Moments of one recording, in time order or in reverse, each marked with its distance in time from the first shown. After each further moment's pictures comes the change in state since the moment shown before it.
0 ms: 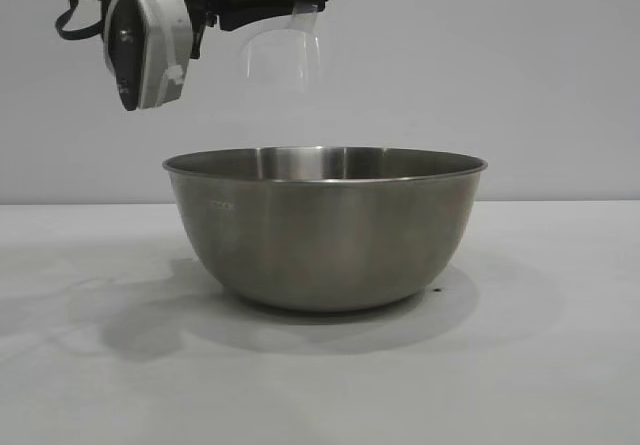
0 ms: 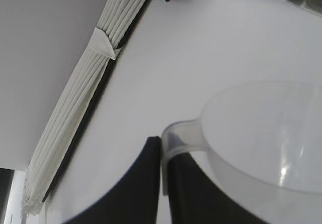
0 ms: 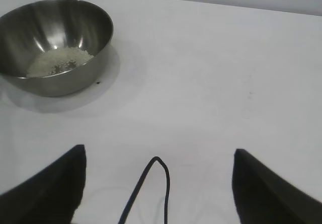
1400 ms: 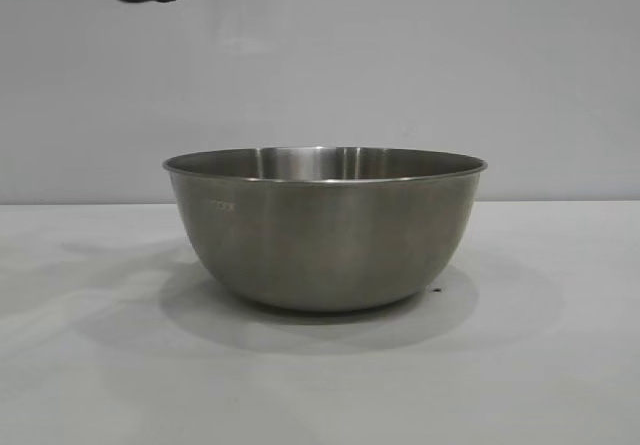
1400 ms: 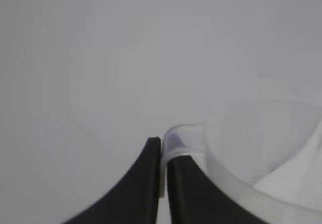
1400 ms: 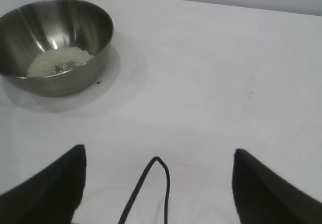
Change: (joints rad) left arm 0.000 0.001 0.083 -0.917 0.000 -1.989; right arm 0.000 0.000 0.000 0.000 0.000 0.000
